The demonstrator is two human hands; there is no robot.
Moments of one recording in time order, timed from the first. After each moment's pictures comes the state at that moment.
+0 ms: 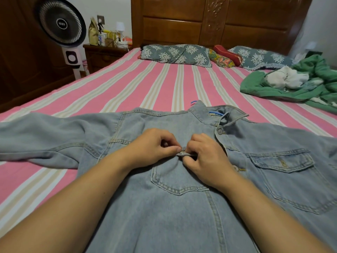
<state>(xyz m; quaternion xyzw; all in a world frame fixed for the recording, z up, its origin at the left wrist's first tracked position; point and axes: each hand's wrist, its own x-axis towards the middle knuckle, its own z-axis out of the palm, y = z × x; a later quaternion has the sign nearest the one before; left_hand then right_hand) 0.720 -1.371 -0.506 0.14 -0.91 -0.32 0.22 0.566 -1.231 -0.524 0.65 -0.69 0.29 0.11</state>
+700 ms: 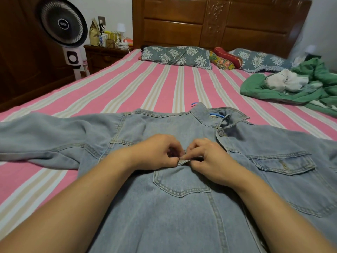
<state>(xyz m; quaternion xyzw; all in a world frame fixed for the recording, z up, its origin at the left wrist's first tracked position) 0.716 -1.366 -0.499 0.12 -0.96 -0.23 0.10 0.553 -1.228 -0.517 0.67 -0.69 0.27 -0.07</state>
